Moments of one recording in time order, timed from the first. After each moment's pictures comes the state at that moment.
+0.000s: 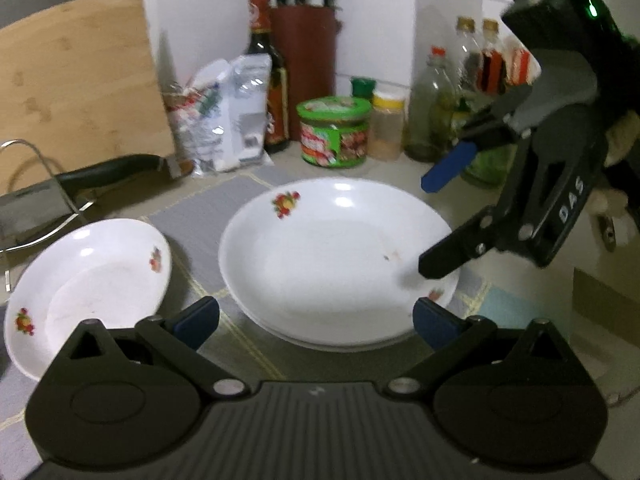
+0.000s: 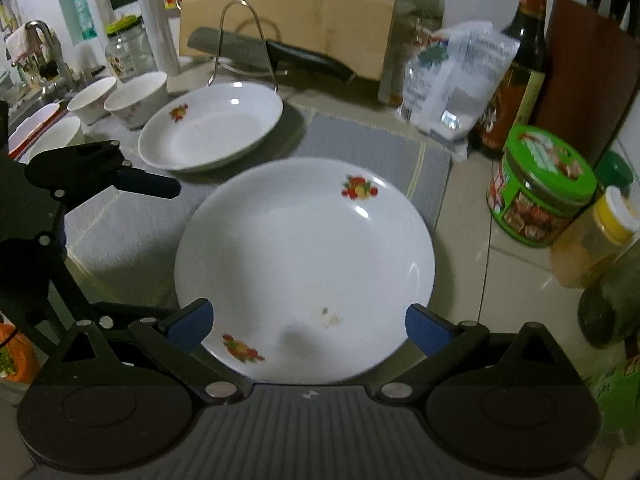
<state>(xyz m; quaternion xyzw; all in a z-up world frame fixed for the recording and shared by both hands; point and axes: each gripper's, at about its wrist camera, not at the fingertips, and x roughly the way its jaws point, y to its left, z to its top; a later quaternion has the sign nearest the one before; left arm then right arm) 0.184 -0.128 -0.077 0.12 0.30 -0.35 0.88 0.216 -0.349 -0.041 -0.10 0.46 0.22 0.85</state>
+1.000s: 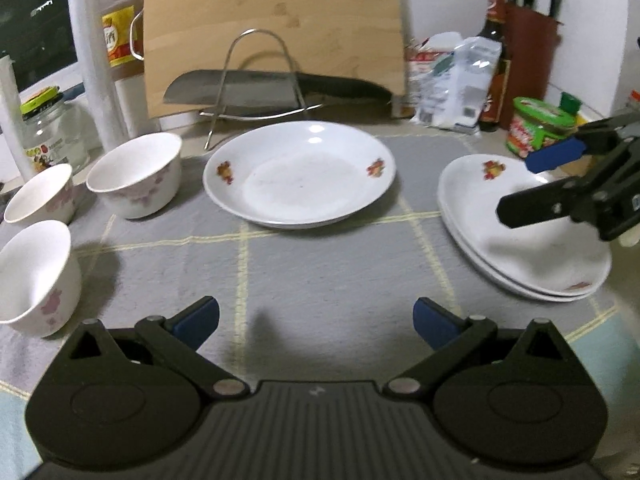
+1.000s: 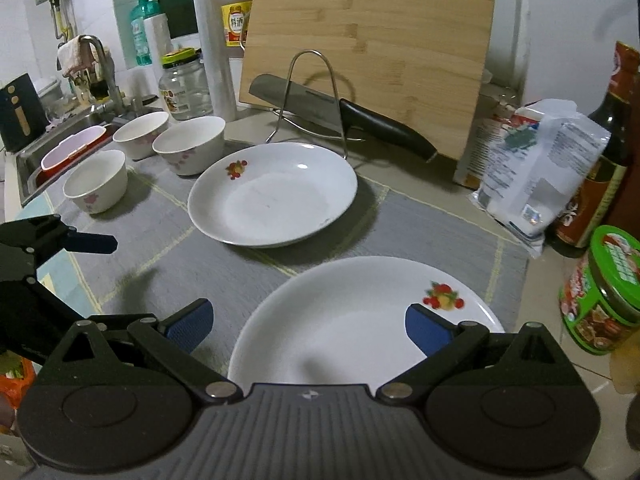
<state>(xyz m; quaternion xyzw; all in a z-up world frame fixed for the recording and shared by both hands) 0.163 -0.058 -0.085 0.04 0.37 -0.05 0.92 0.246 -0.293 -0.045 -0.10 0.39 0.31 0.86</state>
